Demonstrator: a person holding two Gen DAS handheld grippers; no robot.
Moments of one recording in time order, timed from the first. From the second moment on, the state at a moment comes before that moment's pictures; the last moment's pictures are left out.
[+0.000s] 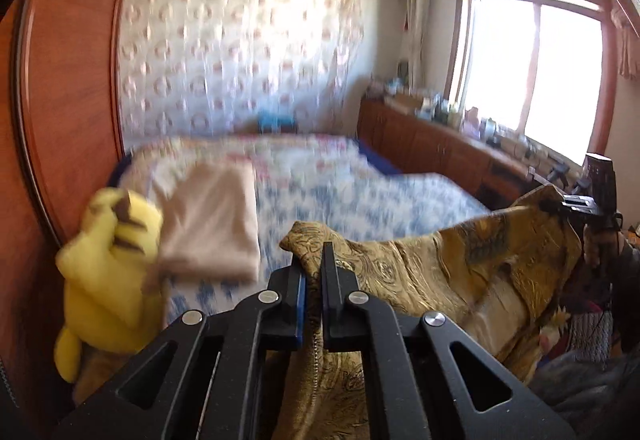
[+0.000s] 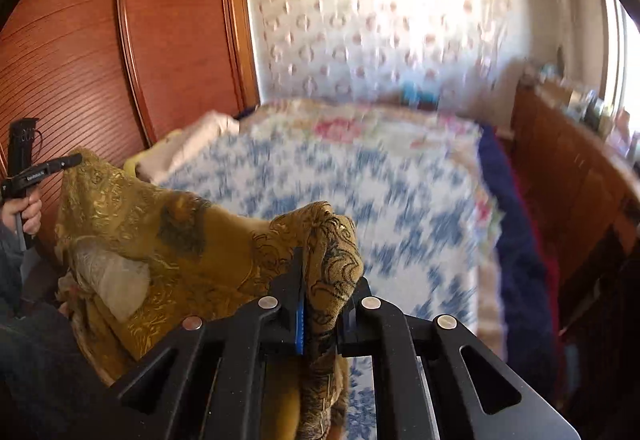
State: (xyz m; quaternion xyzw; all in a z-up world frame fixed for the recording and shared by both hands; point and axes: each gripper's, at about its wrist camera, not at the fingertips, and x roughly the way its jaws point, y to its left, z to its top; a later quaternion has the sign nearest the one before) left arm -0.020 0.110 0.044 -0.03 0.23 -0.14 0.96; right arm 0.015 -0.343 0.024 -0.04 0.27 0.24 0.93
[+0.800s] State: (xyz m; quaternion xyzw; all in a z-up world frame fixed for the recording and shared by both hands) left arm -0.022 0.124 0.205 0.01 0.05 -0.09 0.99; right arm -0.077 -0.368 0.221 -0.08 0.04 0.20 0.98
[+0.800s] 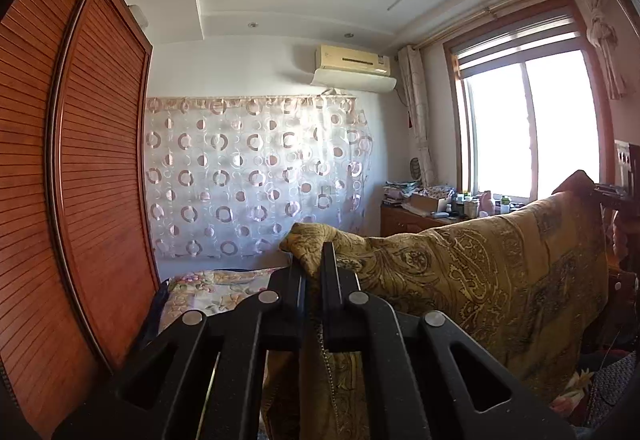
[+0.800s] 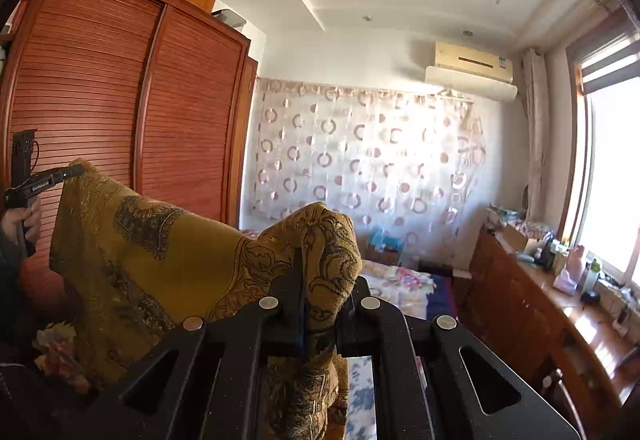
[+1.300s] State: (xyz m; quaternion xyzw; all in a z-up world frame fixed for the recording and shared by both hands) left arm 0.204 0.129 0.066 -0.01 0.24 -0.07 0.97; right arm 0.168 -0.281 0.120 -0.06 0.25 0.12 0.96
